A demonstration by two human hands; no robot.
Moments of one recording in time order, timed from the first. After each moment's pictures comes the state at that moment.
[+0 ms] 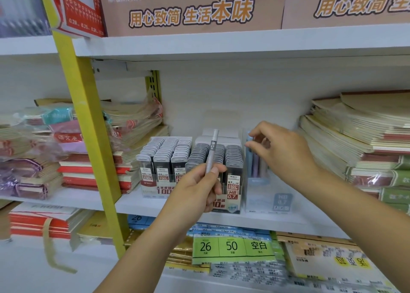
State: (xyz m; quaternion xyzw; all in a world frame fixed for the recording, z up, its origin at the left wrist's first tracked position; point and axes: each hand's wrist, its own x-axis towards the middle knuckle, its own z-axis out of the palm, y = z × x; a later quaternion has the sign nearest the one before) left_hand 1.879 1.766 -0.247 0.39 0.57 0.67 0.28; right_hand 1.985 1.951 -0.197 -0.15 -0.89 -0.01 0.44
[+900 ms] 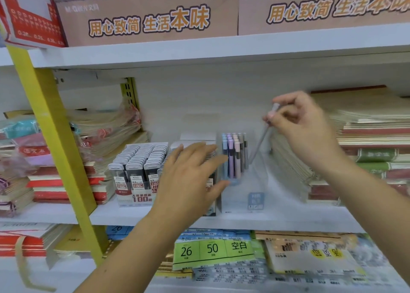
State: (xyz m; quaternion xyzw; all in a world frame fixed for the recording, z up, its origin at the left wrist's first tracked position) left_hand 1.893 1.798 -0.225 0.58 0.72 0.22 -0.31; right_hand 2.047 1.977 -0.162 -0.12 -0.76 0.33 0.54
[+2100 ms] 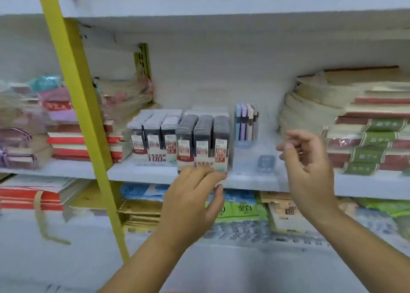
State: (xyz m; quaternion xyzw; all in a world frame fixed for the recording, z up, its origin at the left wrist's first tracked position) left_hand 1.901 1.757 -0.328 0.59 0.60 0.40 -0.36; right_hand 2.064 1.902 -0.274 -0.14 -0.72 0.31 0.60
